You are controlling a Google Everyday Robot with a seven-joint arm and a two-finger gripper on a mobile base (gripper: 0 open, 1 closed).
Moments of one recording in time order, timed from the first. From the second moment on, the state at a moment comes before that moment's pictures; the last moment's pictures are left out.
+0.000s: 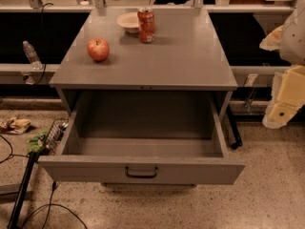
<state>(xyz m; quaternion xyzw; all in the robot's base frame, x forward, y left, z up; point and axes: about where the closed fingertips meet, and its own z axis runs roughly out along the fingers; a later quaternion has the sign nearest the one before) 0.438 -0.216 0.977 -0.60 0.78 -0.04 0.16</state>
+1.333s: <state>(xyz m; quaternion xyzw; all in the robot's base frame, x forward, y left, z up) 0.409 -0.200 0.935 -0.56 0.80 -0.01 0.22</state>
